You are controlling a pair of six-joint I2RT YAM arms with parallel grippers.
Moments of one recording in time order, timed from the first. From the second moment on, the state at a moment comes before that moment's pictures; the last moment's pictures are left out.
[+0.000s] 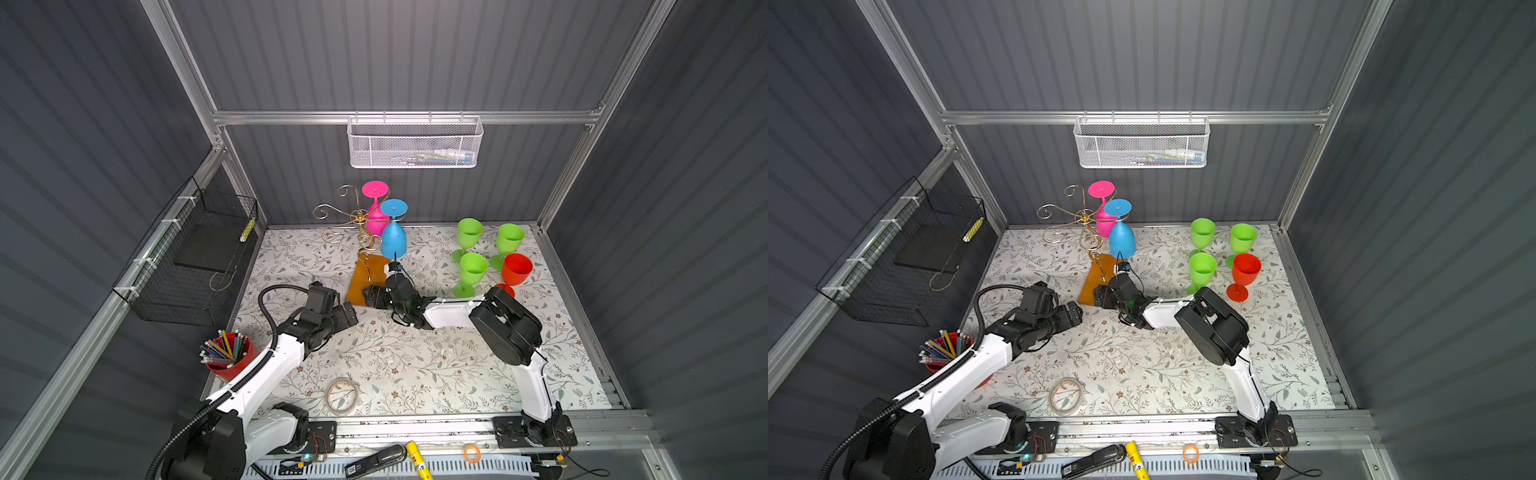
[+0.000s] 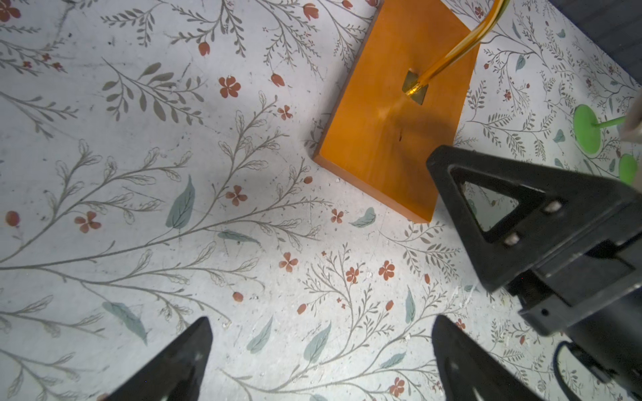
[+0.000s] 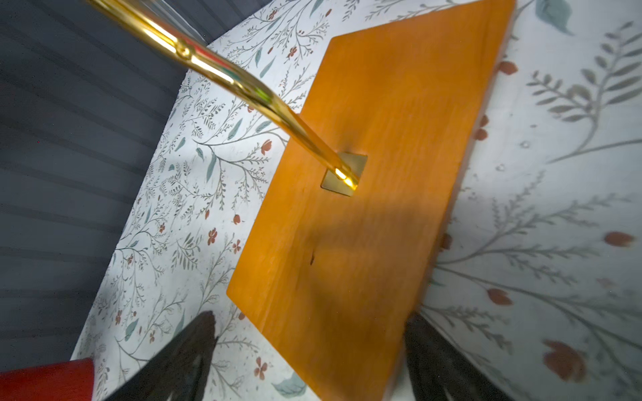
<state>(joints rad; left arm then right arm) -0.38 1.13 0.66 -0.42 -0.03 -0.65 0.84 2.15 1.29 0.35 0.04 0.75</state>
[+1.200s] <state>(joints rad) -0.57 1.45 0.70 -0.13 0.13 -0.60 1.00 1.52 0.66 0.52 0.30 0.46</state>
